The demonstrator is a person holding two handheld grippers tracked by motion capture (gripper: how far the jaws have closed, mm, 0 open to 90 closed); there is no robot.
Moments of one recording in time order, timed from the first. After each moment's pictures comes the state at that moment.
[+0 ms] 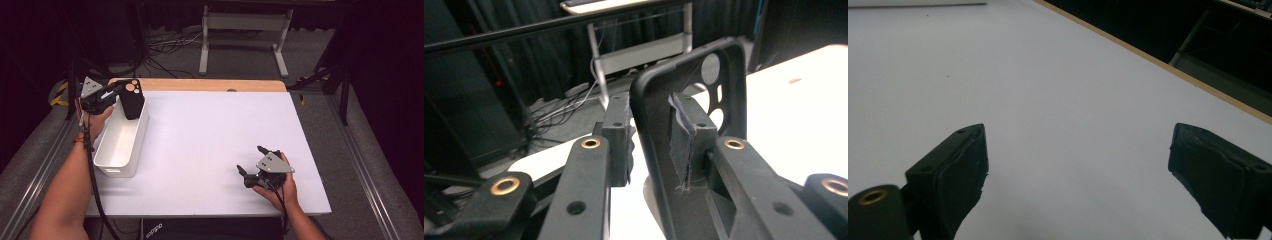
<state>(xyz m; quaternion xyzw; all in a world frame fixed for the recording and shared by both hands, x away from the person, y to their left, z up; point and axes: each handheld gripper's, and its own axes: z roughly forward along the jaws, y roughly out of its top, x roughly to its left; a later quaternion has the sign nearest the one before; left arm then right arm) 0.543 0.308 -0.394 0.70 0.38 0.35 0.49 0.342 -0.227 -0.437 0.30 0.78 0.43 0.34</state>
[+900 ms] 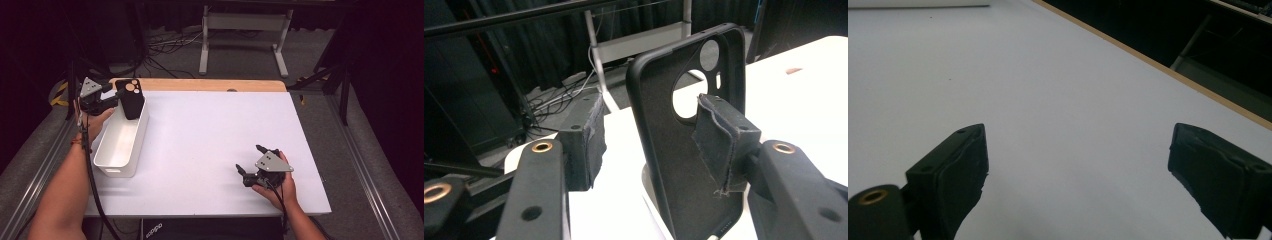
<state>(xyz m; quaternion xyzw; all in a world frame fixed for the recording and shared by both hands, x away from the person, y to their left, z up) 0.539 0.311 -0.392 0.70 0.40 0.34 0.49 0.344 -0.224 -0.435 0.29 0.78 0.43 0.34</state>
